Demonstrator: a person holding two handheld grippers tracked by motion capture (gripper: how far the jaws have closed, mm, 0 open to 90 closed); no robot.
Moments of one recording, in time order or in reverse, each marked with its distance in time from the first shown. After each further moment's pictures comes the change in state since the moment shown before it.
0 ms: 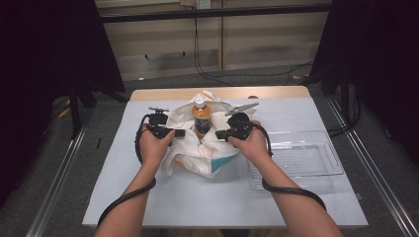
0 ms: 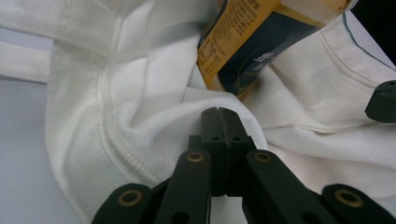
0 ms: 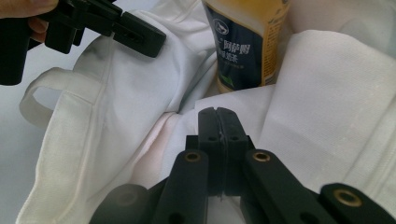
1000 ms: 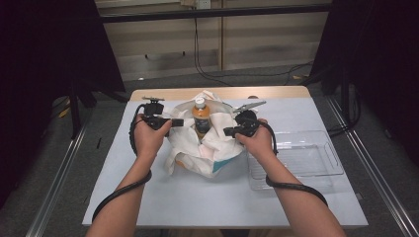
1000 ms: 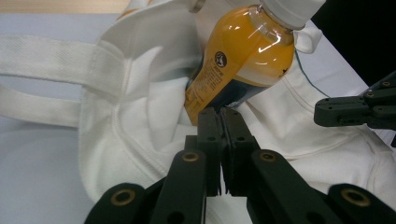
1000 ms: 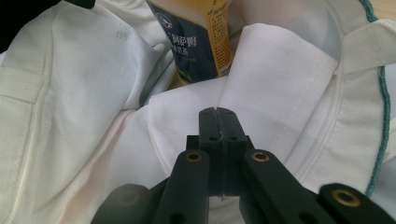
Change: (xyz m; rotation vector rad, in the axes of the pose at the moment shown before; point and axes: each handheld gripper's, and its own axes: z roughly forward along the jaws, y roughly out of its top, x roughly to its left) left arm -0.009 0.025 -0.025 -0.066 -0.017 0.024; right arm -0.023 -0.006 -0.004 -0.004 -0.068 0.049
